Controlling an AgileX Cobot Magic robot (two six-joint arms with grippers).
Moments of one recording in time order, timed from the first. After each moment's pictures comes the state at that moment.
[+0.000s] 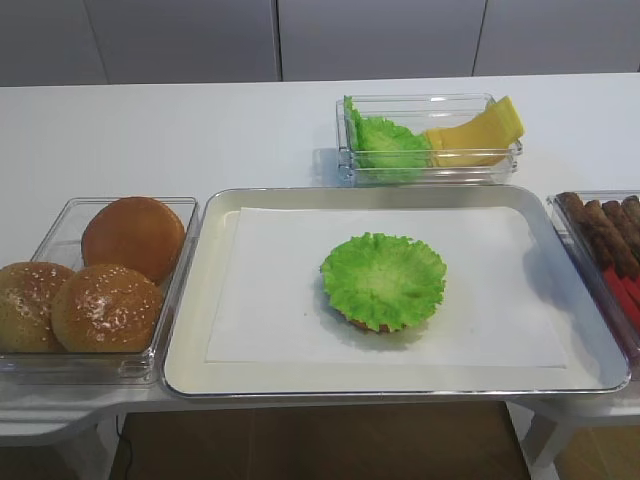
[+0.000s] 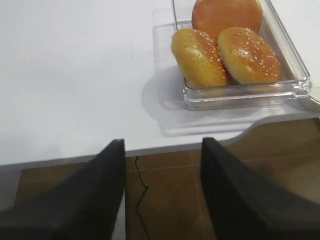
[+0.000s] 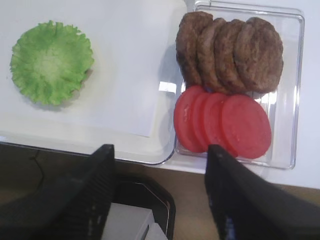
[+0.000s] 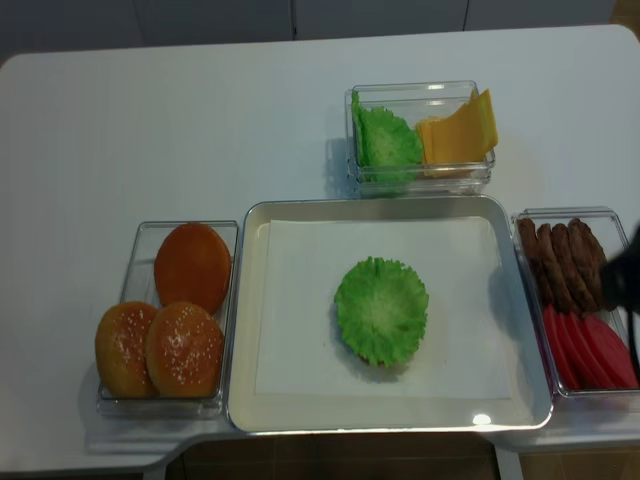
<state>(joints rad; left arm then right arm) -0.01 -0.02 -0.49 0.03 1.19 -0.04 0.18 0.91 -1.05 0.11 1.25 0.01</state>
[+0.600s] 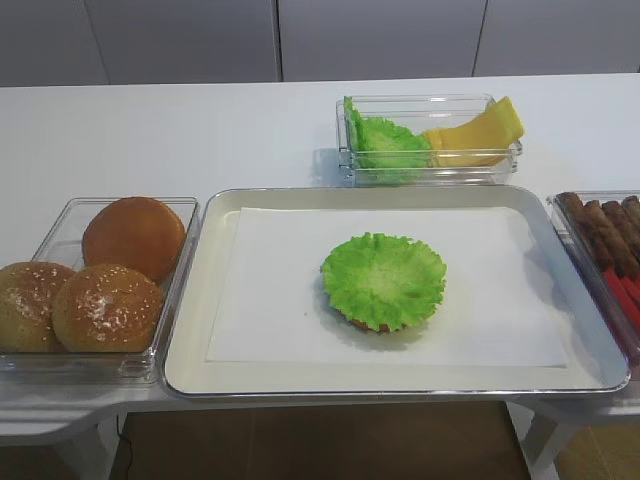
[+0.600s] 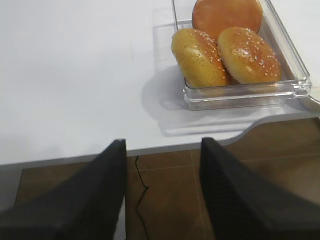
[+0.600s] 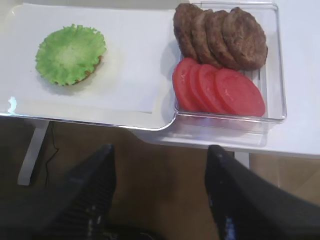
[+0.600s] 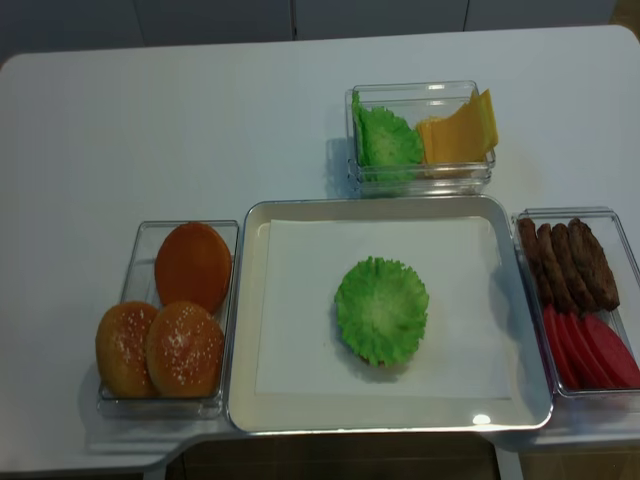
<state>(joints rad) -0.01 -0.02 -0.49 0.03 1.19 -0.04 0.18 0.30 -0.76 0.11 1.27 0.05</state>
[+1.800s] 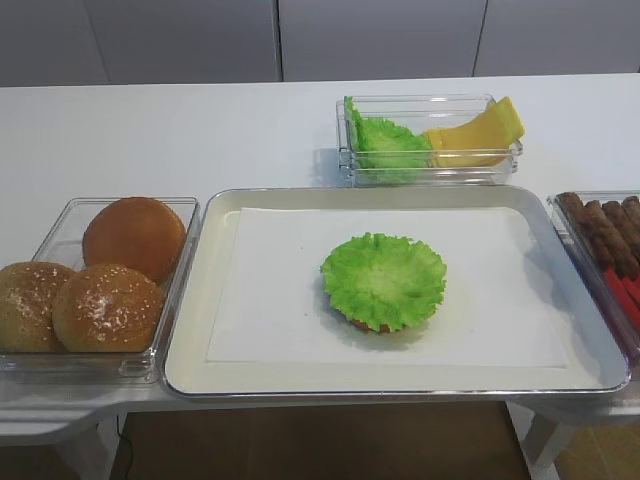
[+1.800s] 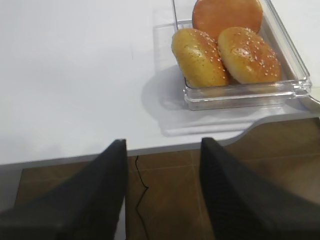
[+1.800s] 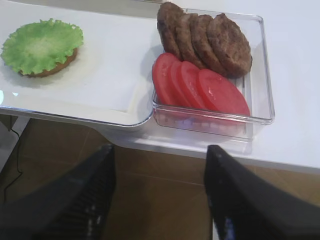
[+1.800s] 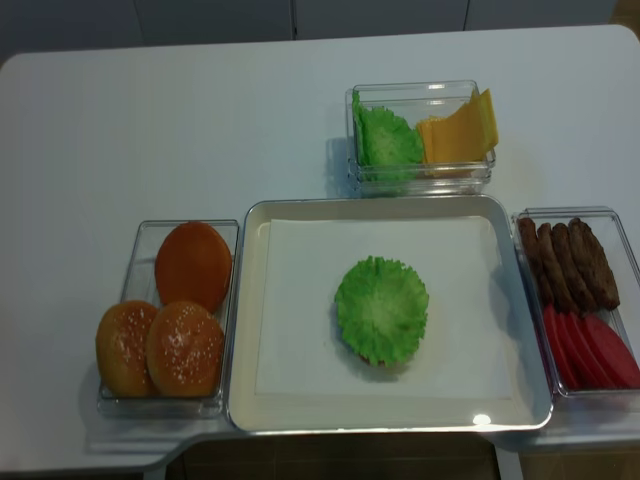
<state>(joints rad) -0.01 -0.02 -0.49 0.03 1.19 -0.04 0.18 -0.02 -0.47 0.05 1.14 -0.03</state>
